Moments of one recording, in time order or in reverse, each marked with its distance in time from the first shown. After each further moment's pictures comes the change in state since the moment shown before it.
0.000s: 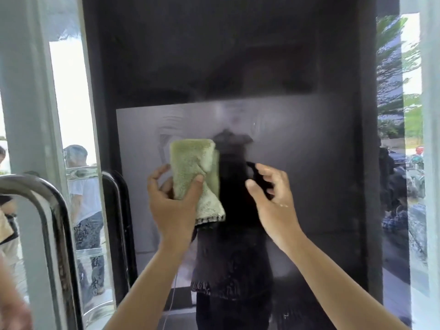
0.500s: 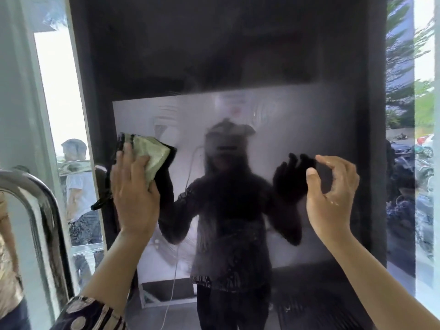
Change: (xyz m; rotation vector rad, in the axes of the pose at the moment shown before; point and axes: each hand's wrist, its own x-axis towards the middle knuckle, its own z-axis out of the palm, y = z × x) left_hand 0.055 -0.042 -0.046 0.886 -0.066 0.550; right_hand 0.013 0.032 -0.059 -0.318 0.412 -0.181
